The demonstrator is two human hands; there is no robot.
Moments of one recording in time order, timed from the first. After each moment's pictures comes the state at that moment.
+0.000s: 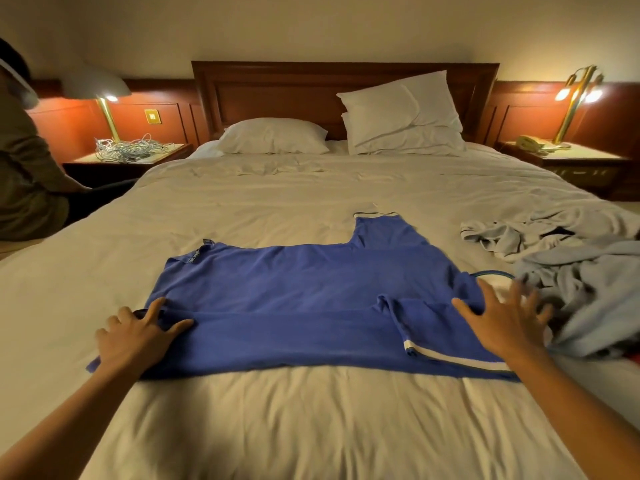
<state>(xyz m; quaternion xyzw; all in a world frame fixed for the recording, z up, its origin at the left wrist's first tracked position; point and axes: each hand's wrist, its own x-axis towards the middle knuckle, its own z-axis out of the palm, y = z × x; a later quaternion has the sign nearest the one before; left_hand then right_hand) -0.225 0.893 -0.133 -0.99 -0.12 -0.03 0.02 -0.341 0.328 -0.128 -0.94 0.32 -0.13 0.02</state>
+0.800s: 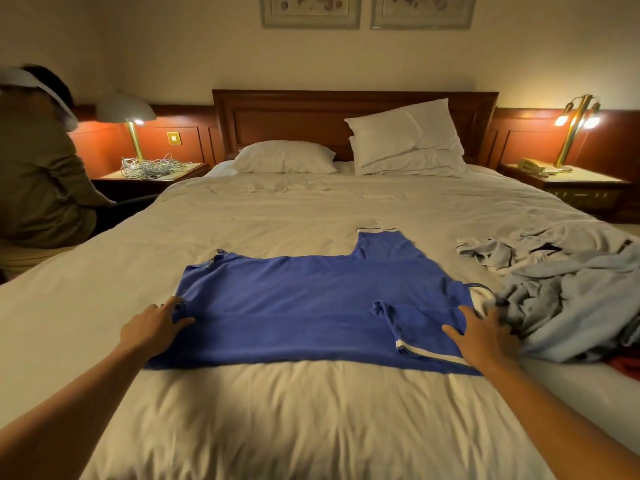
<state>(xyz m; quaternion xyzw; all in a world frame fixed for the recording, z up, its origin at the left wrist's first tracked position) -0.239 0.908 -0.111 -1.00 -0.03 -0.03 -0.09 -0.362 0.348 -0.128 -0.95 0.29 -0.06 0.03</state>
